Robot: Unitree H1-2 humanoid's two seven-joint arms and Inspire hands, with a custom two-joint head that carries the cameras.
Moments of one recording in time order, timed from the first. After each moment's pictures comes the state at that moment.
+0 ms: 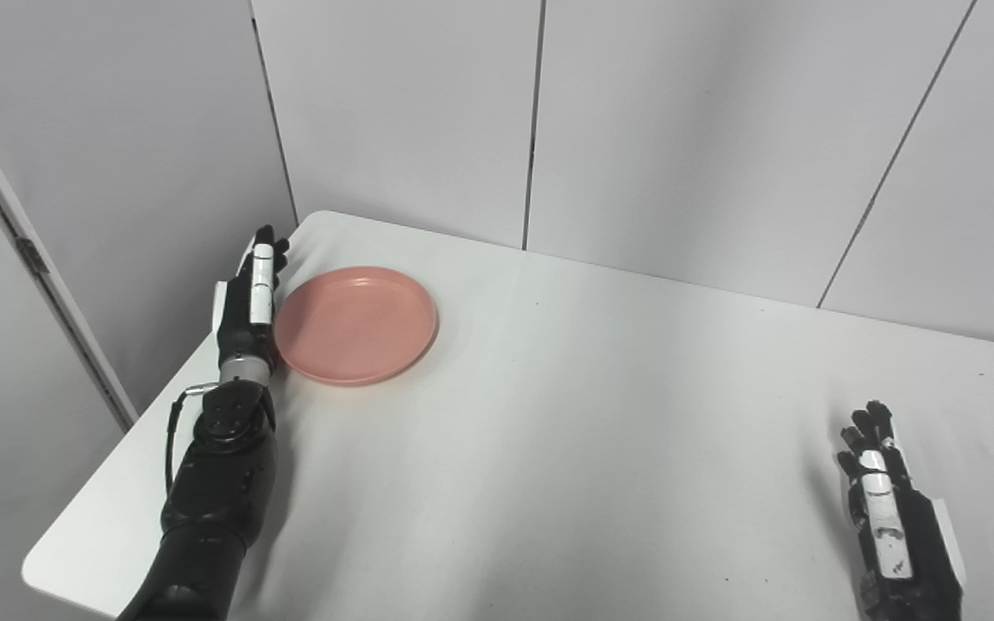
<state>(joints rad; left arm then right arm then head) -0.48 0.30 0.30 0.61 -0.17 -0.13 0.15 -0.13 -0.11 -0.05 0.03 0.11 -0.06 0.10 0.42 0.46</state>
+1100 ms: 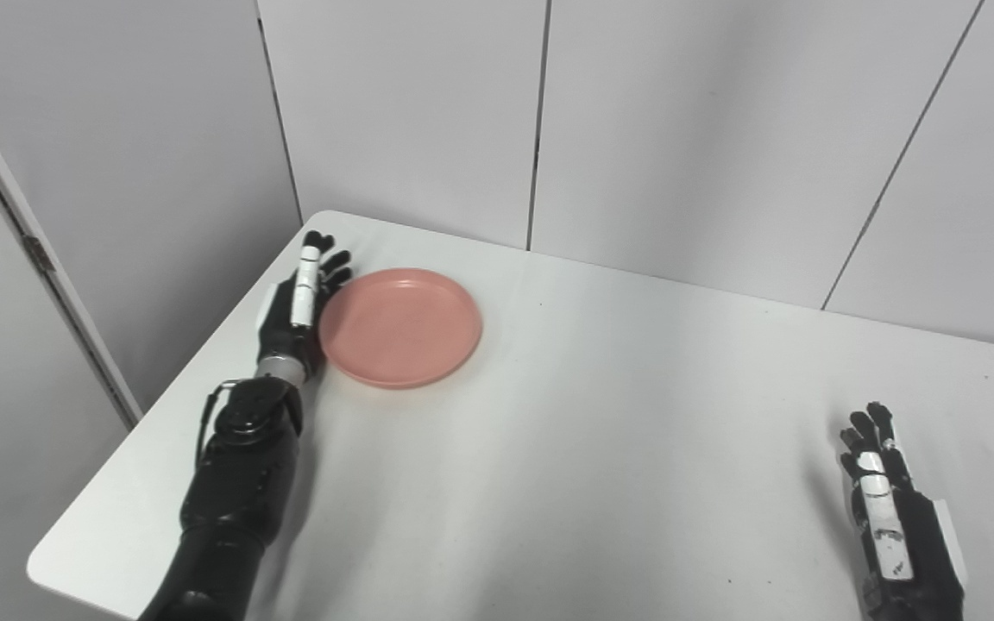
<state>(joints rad) -0.48 0.24 0.23 0.49 -0.21 0.04 0.01 -0.13 -0.11 -0.05 0.02 0.08 -0.06 0.10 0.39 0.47</state>
